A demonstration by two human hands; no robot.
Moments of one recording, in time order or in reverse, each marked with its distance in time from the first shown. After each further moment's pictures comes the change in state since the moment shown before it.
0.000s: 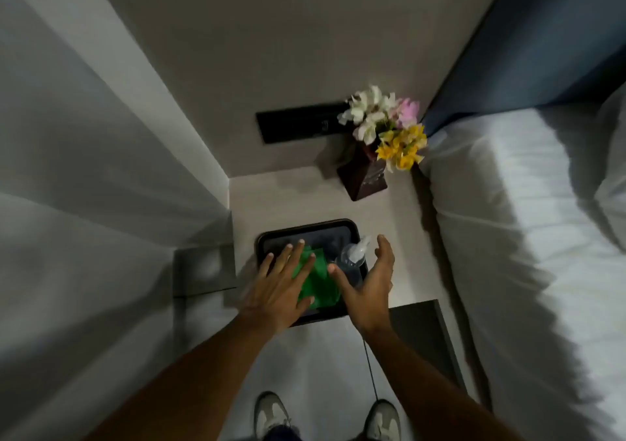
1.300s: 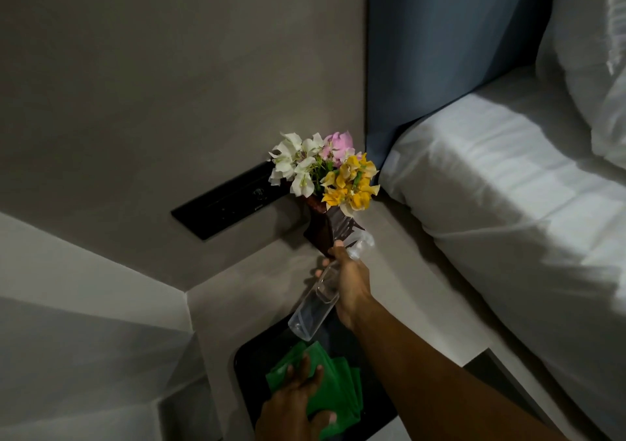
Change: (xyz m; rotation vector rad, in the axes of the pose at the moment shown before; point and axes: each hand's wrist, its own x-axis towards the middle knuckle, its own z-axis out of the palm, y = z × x) left_hand 0.062 -0.011 0.042 -0.322 -0.179 0.024; right_hand 0.161 -0.007 0.037 1.111 0.096 0.499
